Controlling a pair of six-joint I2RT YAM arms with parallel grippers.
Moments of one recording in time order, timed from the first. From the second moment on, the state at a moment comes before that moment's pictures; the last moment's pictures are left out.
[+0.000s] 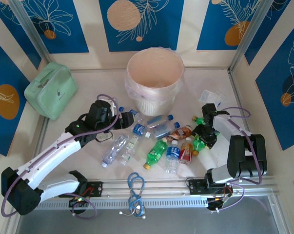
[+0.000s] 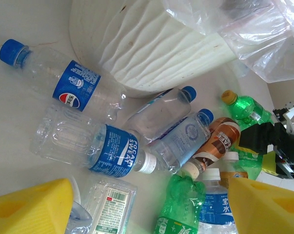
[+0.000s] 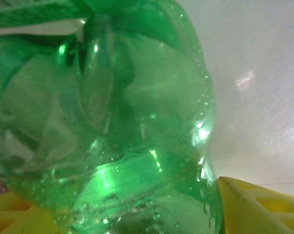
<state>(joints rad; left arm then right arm) -0.64 1.08 0.92 -0.49 0.10 -0.68 0.03 1.44 0.80 -0.90 -0.05 0.75</state>
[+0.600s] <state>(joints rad) -0.64 1.08 0.91 -0.49 0.10 -0.69 0.07 1.24 0.82 -0.98 -0.04 0.75</state>
